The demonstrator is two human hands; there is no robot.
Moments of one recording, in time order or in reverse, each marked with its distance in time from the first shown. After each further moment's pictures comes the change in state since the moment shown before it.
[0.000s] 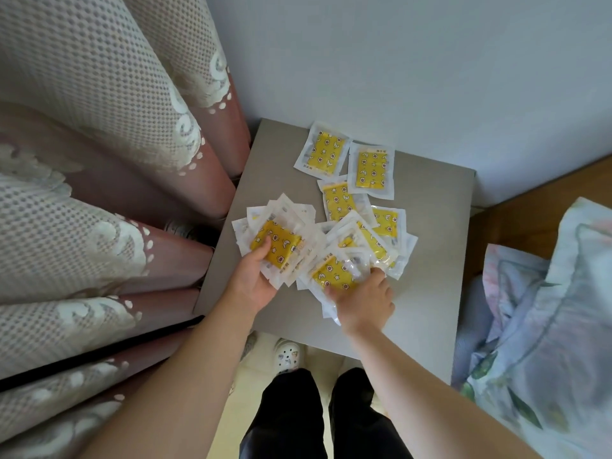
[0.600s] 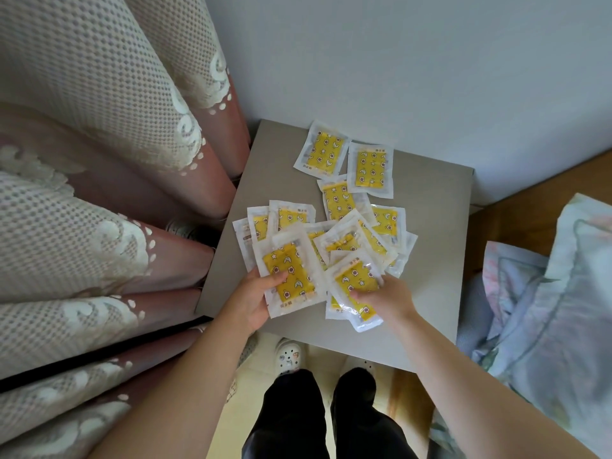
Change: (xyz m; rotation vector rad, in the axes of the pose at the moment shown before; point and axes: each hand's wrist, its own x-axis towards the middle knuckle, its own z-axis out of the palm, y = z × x) left_hand -0.010 -0.015 -0.028 0.257 0.064 -0.100; right_hand 0.030 0.025 -0.040 0.413 -0.377 -0.026
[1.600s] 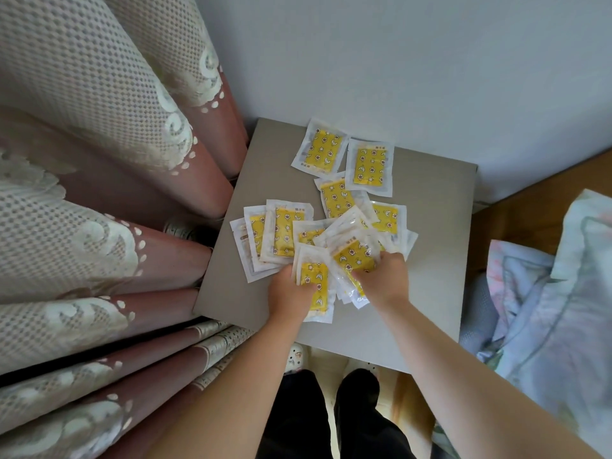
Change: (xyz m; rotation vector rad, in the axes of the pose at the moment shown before) left_hand 0.016 -0.044 0.046 0.792 0.386 0.313; right_hand 0.024 -0.012 0.007 -0.182 0.238 -0.150
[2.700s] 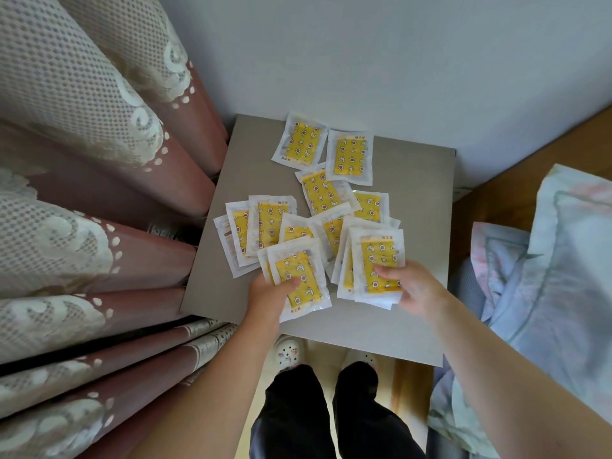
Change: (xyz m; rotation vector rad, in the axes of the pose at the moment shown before) left_hand -0.004 -0.018 -0.004 -0.495 -0.088 -0.170; right_hand -0.001 0.042 -0.064 0.878 -0.512 0.374
